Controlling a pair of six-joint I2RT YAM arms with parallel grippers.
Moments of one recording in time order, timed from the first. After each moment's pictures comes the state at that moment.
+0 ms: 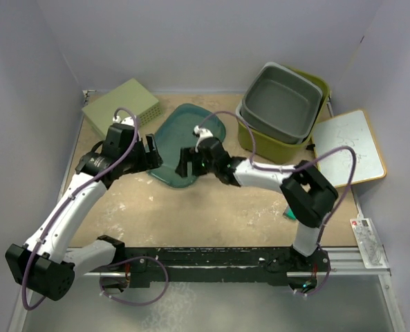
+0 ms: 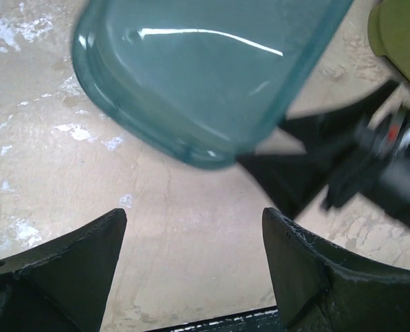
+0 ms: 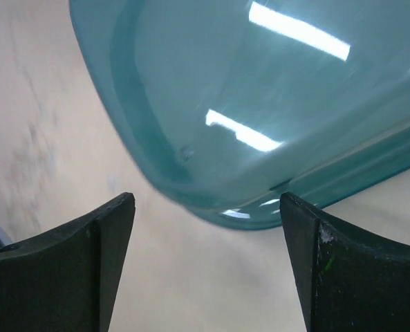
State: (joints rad) left arm -0.36 1.10 1.09 -0.77 -0.03 -0.53; right arm 0.84 1.74 1.01 0.10 -0.02 0.57
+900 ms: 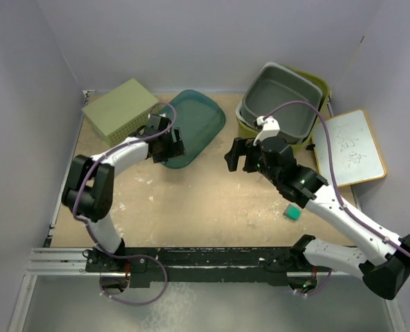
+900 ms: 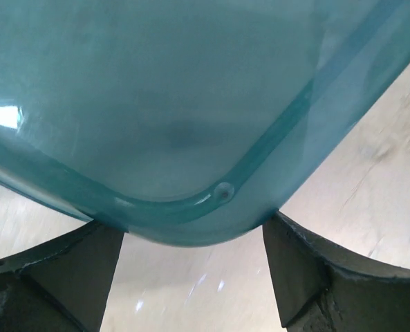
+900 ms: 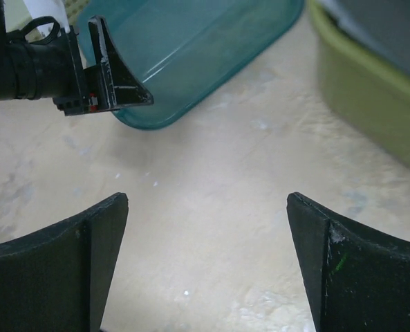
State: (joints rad) left arm -0.36 1.71 1.11 -0.35 0.04 -0.61; right arm 0.72 1.03 0.95 -0.35 0.24 0.45
